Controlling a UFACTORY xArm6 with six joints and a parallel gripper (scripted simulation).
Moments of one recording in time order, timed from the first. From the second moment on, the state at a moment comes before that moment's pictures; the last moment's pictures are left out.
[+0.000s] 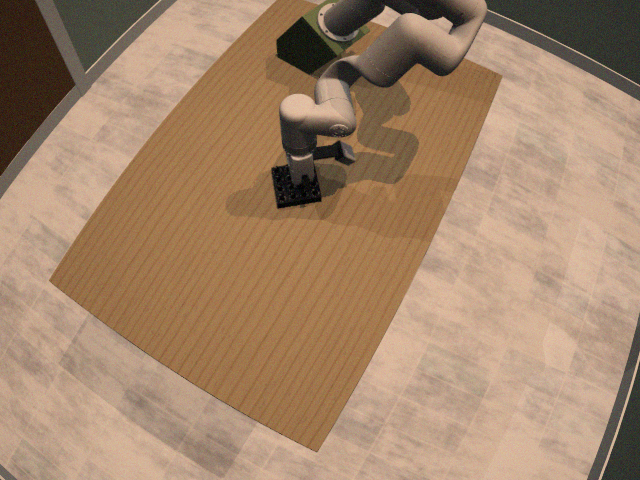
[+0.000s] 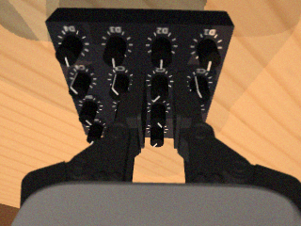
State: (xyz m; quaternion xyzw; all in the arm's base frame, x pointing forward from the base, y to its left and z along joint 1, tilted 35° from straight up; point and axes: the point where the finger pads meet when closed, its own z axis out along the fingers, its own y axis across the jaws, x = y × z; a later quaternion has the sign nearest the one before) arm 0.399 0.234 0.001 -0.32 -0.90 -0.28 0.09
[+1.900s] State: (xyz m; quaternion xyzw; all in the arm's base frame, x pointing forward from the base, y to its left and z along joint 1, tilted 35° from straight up) arm 0.400 0.234 0.000 -0.32 -0.90 -0.28 0.09
